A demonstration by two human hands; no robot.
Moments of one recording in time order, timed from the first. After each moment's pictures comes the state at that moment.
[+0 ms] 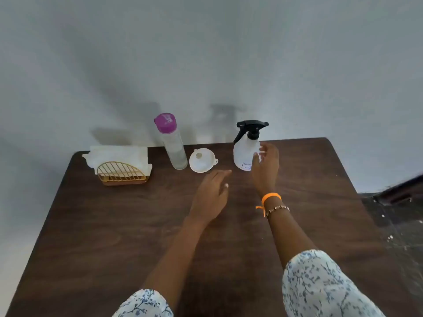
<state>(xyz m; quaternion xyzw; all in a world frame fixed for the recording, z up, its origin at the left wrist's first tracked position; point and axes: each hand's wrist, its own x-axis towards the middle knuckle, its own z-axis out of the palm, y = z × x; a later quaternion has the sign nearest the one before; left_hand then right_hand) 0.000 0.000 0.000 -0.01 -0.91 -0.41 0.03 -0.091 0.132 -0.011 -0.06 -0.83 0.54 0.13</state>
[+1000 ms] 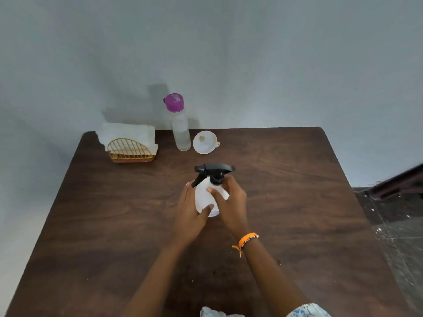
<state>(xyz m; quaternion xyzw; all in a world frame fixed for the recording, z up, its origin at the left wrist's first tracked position) 0.118 -0.024 -0.016 0.10 -0.87 -0.47 0.04 0.073 0.091 0.000 0.04 -0.79 0.61 -0.03</state>
